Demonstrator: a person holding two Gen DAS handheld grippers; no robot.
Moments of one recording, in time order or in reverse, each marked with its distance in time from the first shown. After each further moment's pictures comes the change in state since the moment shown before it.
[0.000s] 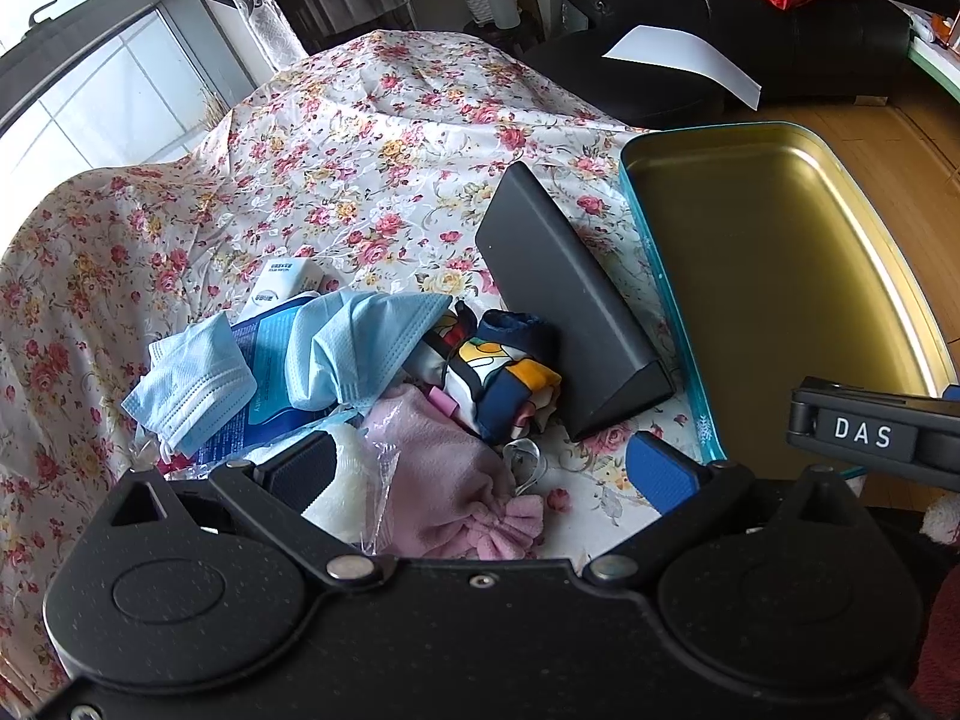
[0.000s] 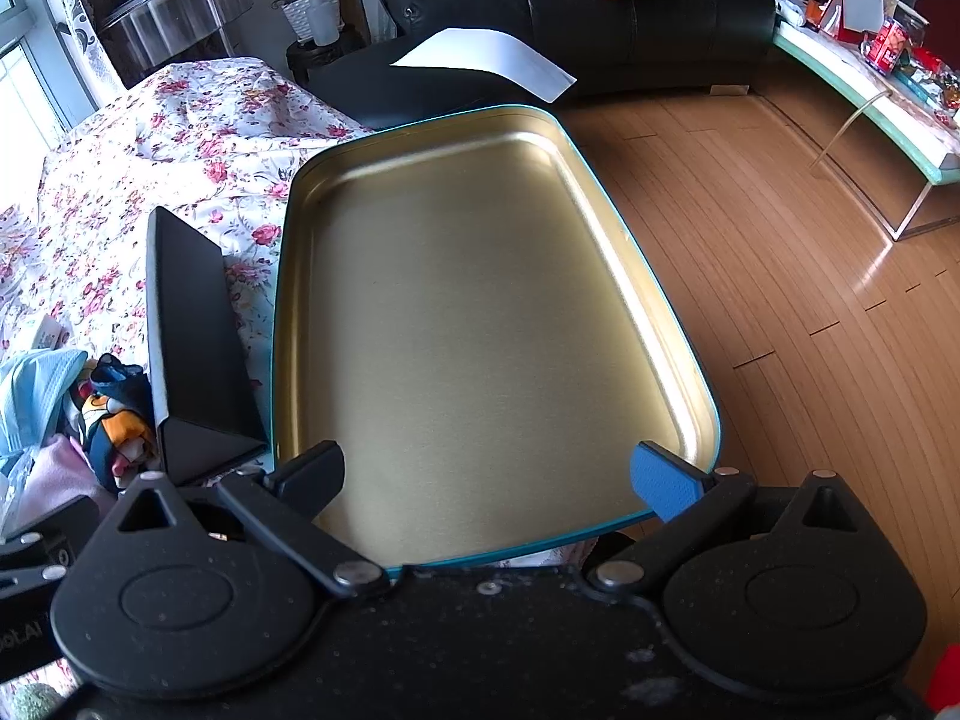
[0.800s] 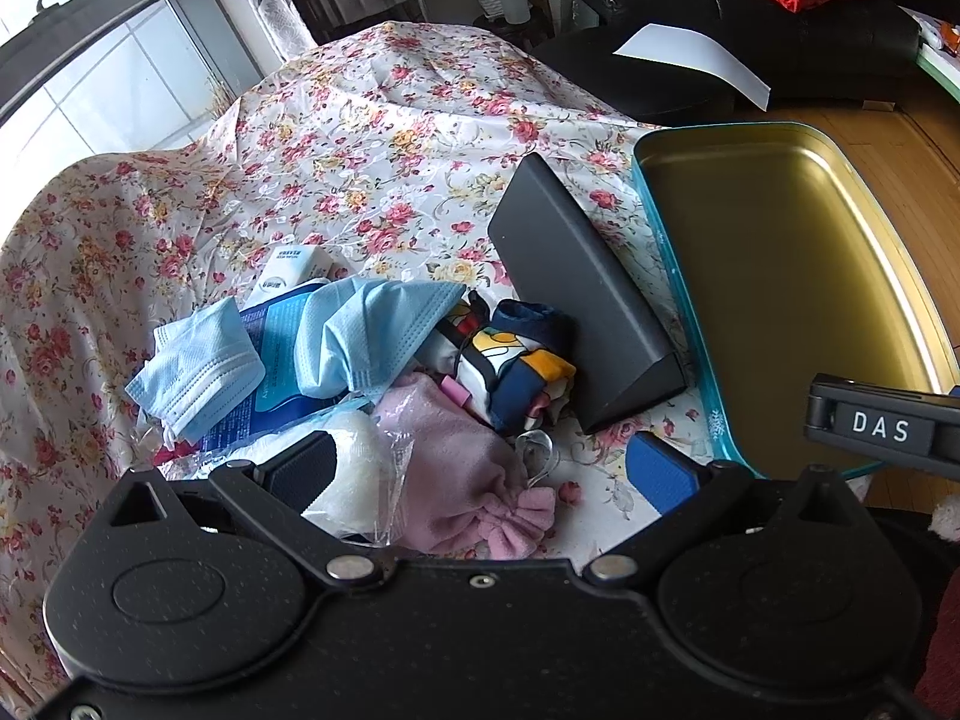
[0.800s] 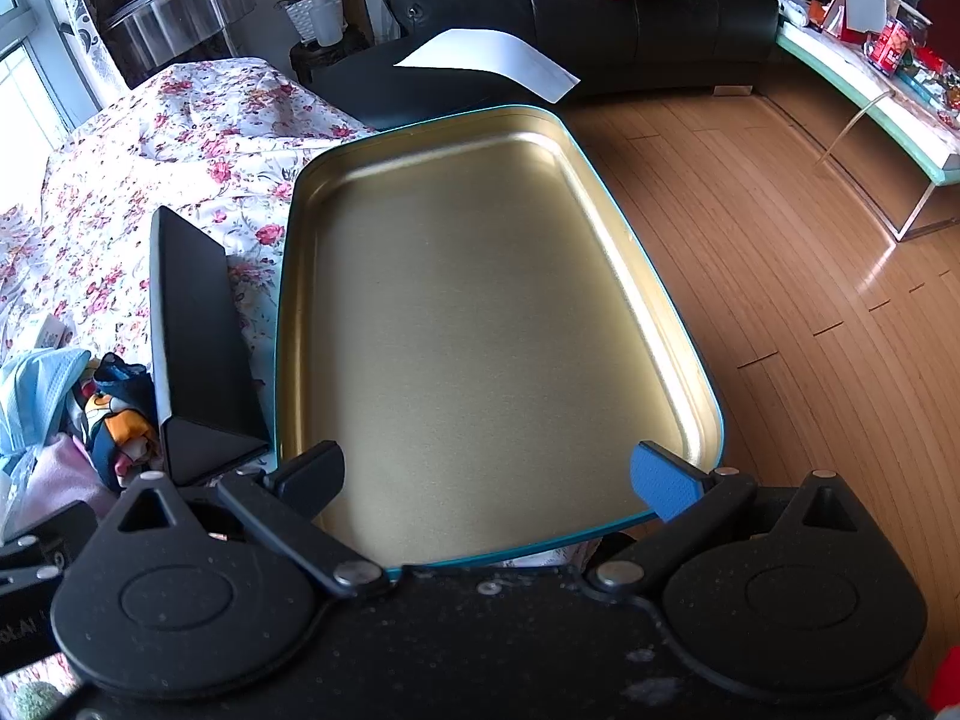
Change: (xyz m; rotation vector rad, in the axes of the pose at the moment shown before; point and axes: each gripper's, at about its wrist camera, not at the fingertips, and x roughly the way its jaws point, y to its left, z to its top) left arm 0.003 0.007 -0.002 -0.023 0.014 0.004; right arm 0.000 0.001 0.000 -0.004 0.001 0.004
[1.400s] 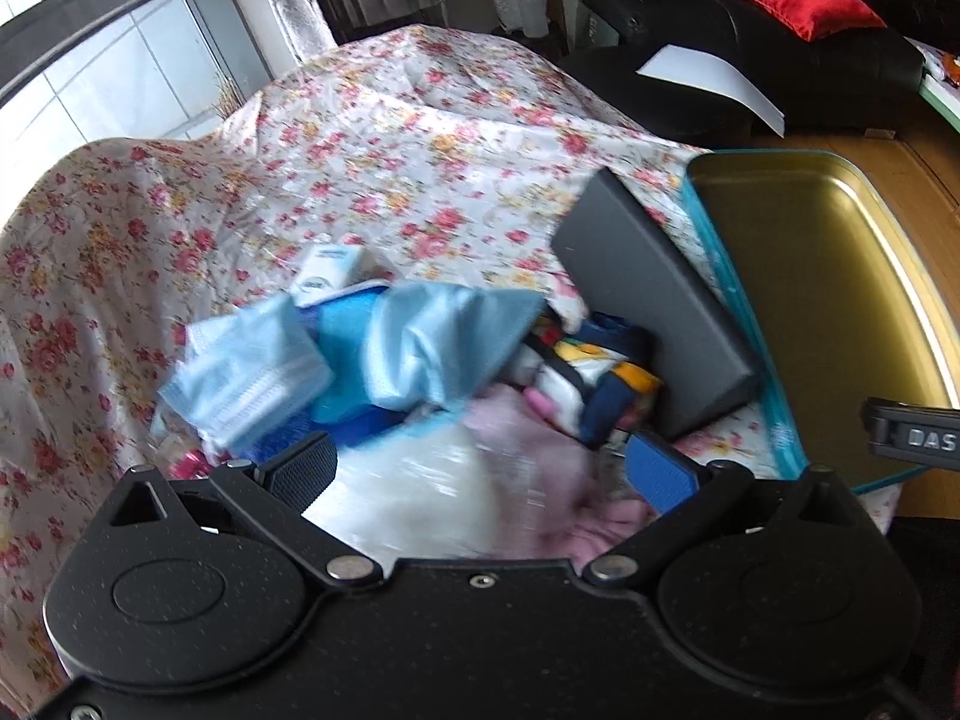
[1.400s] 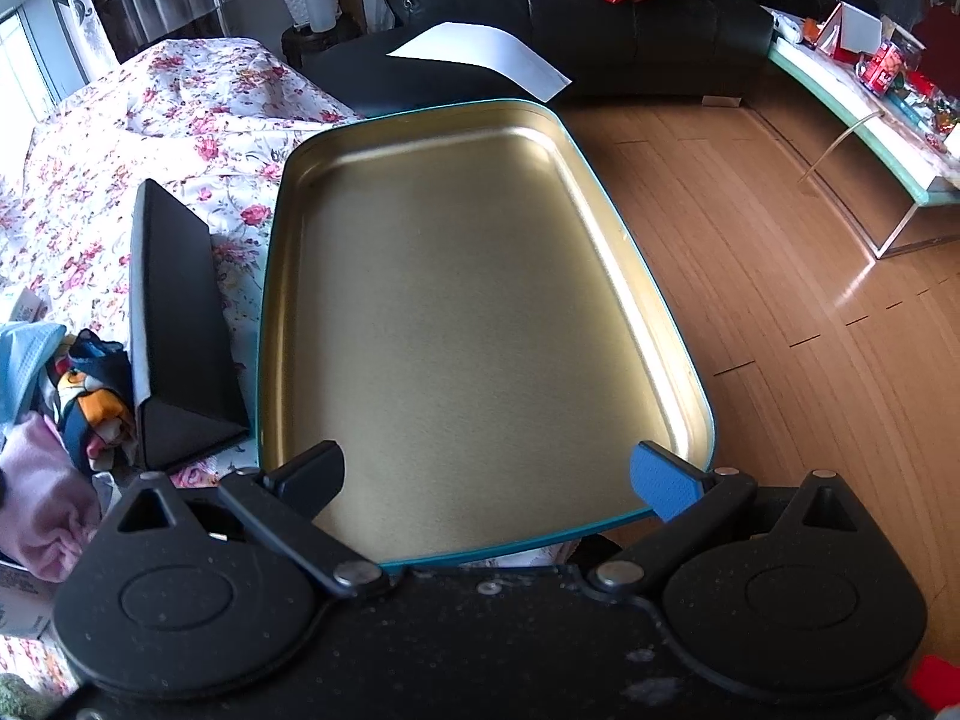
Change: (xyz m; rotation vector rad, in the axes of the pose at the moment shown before) left arm 0.010 0.056 -0.001 -0.027 -0.042 -0.032; right arm 0.004 0.006 -0.004 -0.045 0.005 -0.068
